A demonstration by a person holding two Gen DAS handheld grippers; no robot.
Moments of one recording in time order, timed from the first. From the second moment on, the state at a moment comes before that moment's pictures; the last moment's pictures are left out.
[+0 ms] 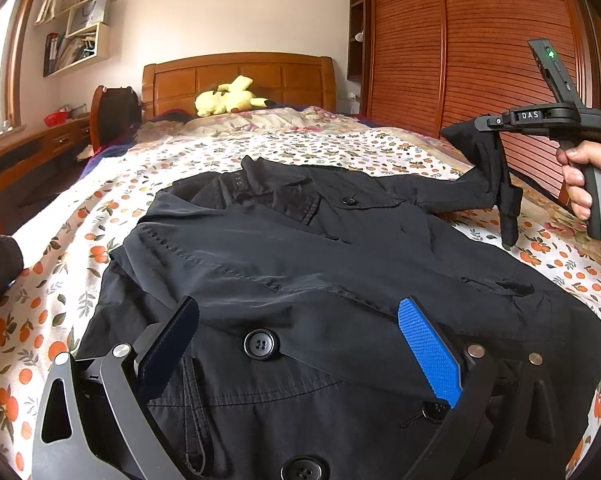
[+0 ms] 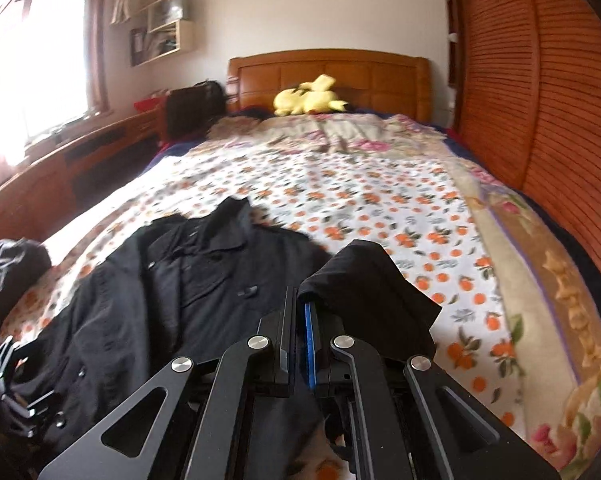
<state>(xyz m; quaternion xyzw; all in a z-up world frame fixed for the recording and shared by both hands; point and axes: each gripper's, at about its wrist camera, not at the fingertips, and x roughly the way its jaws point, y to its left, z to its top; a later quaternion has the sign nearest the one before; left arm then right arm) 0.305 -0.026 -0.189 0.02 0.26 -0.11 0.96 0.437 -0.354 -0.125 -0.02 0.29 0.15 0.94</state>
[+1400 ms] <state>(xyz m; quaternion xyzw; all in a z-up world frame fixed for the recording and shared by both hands) 0.253 0.004 -0.159 0.01 0.23 -0.15 0.96 0.417 -0.374 -0.194 -0.02 0.39 0.02 0.92</state>
